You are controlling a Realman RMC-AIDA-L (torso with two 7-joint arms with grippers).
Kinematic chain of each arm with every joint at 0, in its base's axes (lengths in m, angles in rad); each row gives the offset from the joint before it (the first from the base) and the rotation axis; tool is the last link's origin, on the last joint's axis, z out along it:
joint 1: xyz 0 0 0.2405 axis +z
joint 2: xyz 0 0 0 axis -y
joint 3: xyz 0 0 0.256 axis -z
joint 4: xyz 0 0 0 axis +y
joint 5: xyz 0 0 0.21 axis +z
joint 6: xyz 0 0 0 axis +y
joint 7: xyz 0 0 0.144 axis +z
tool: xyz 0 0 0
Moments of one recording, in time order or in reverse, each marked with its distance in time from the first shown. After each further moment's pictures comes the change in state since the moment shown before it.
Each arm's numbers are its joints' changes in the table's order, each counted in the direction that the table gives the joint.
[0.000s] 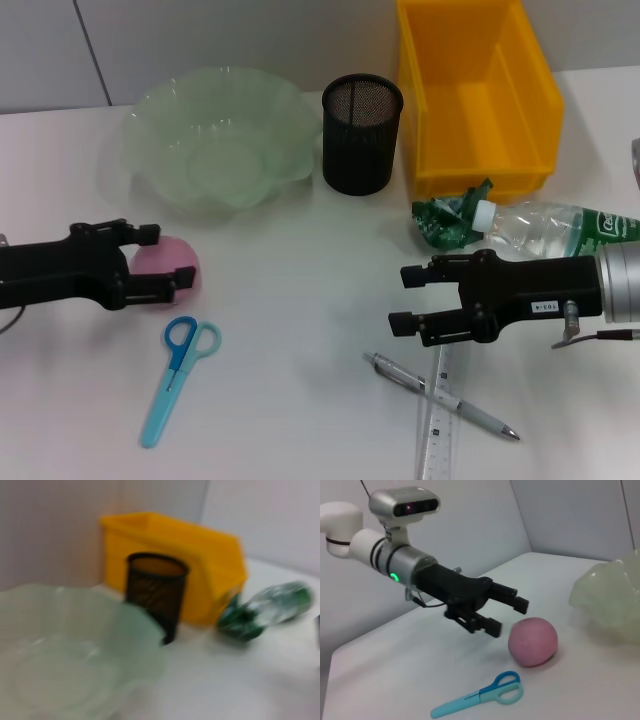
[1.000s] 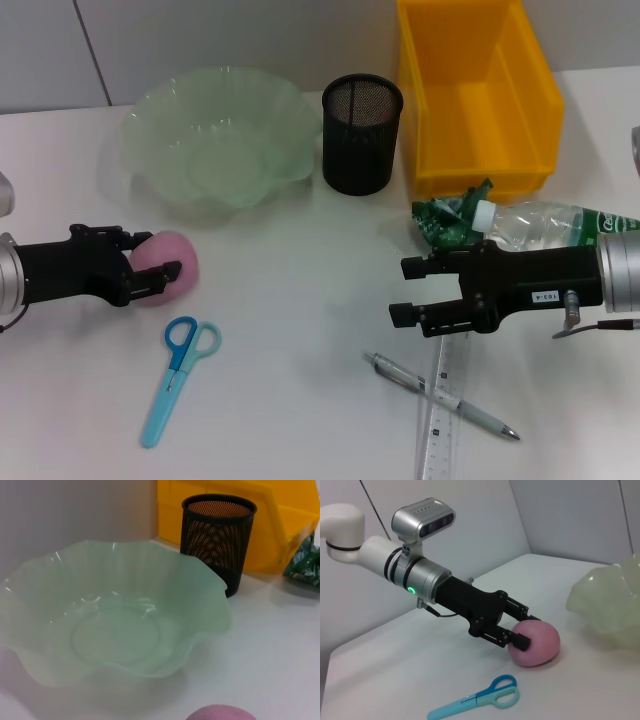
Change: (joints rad) left arm -0.010 0.057 -0.011 0.036 0.140 -0.192 -0.024; right arm 0.015 0.010 -0.002 0.001 0.000 0.000 0.009
